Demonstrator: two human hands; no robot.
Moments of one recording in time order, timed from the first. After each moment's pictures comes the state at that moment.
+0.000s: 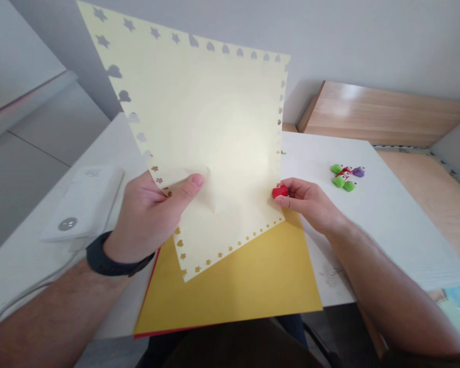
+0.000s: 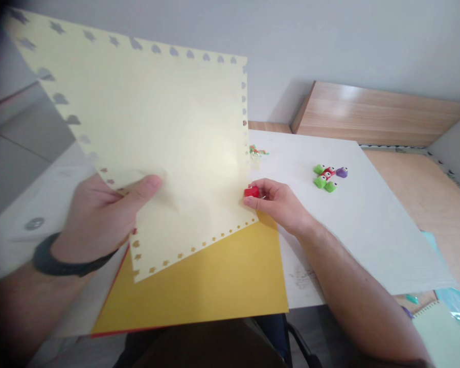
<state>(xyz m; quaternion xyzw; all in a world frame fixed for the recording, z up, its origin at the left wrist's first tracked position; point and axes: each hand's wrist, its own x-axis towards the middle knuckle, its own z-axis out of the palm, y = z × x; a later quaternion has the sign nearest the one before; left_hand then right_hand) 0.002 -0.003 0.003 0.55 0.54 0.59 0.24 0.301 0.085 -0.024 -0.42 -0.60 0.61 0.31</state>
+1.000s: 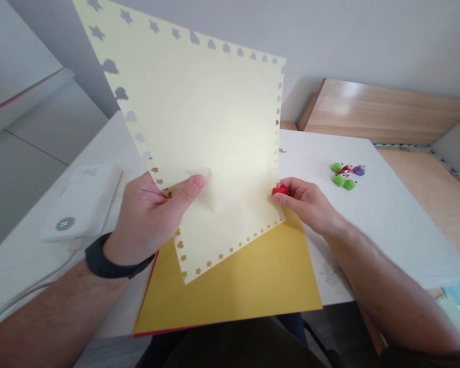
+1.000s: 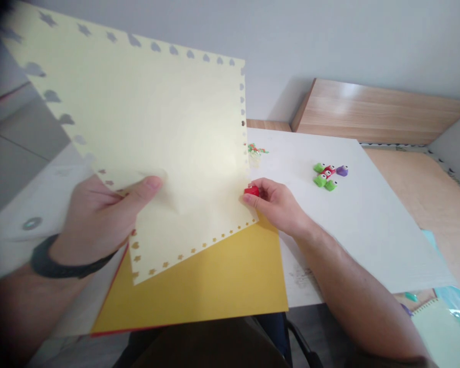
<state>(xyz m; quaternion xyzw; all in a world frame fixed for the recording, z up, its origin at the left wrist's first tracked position) 0.003 -0.003 0.003 0.57 0.54 0.58 0.21 0.294 0.081 -0.023 -0.42 -0.64 0.57 0.31</state>
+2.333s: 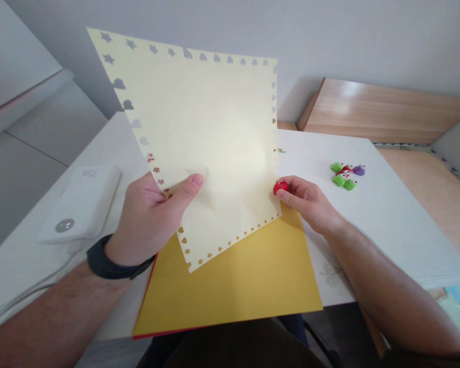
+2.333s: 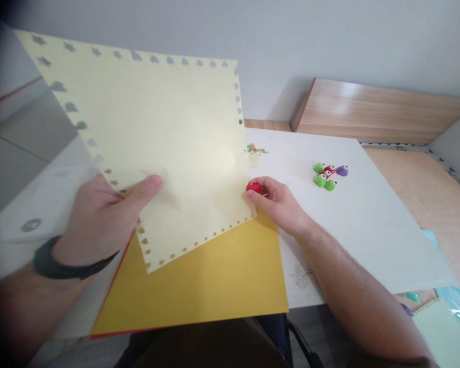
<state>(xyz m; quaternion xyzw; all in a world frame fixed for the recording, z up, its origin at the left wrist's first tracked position) 0.003 -0.004 0.000 0.54 0.58 0.56 0.22 0.298 0.083 -0.028 -0.42 -0.64 0.56 0.32</state>
